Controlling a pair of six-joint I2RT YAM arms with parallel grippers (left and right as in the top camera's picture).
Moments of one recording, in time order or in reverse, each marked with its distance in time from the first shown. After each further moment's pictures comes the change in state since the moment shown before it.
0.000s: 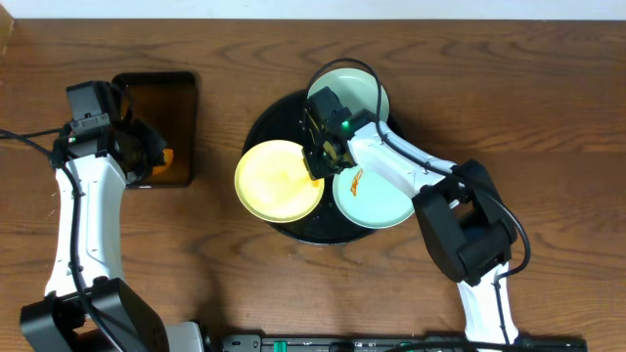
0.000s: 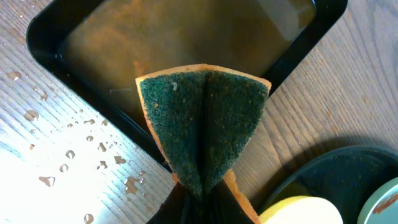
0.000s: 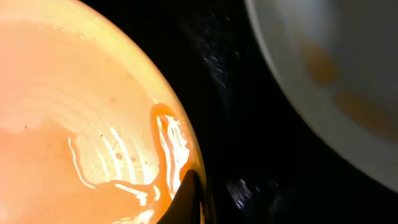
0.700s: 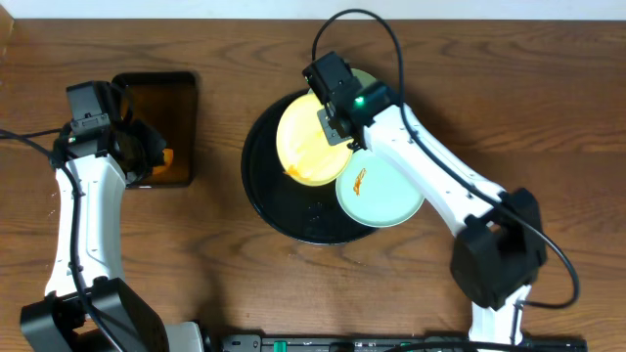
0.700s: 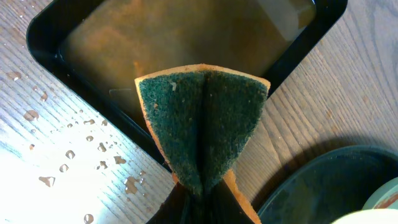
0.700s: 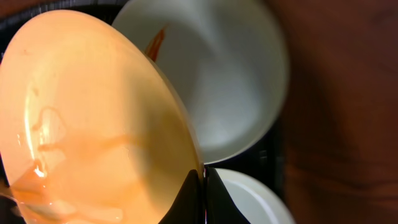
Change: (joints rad) left arm 0.000 0.000 0.000 0.000 0.000 0.000; right arm 0.008 -0.188 0.180 -0.201 0.489 -0.074
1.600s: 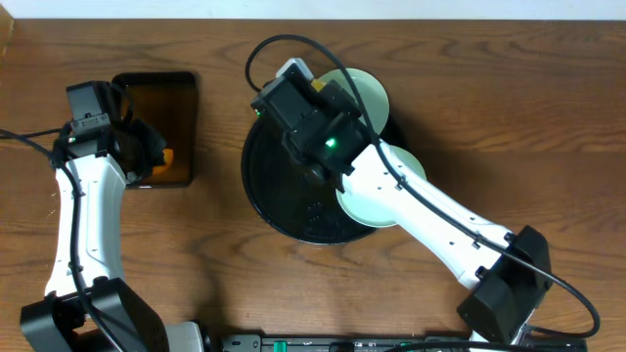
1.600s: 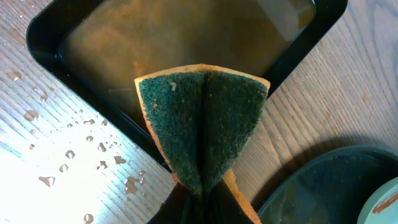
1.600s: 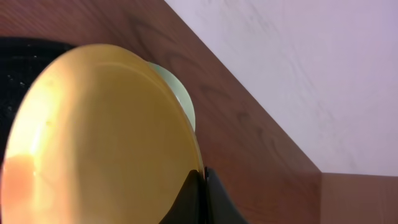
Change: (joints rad) left arm 0.000 0.000 0.000 0.000 0.000 0.000; right arm 0.223 -0.096 0.006 0.091 0.465 -0.349
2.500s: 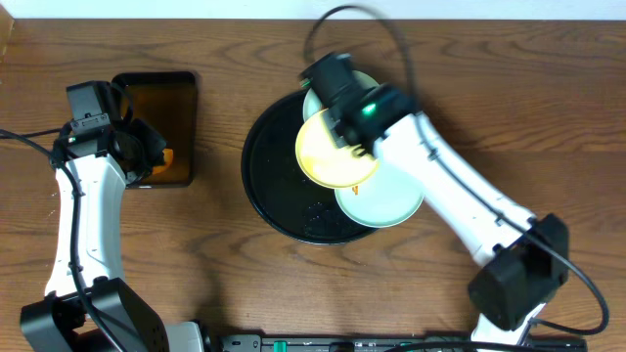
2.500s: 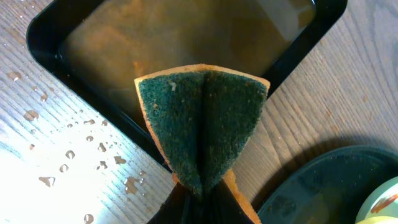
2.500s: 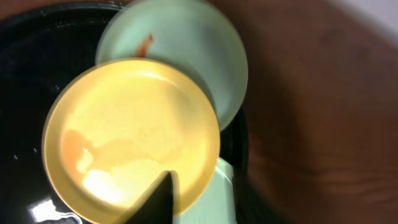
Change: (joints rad) left arm 0.000 0.000 0.000 0.000 0.000 0.000; right arm -0.214 0.000 0.000 -0.191 -0.428 0.336
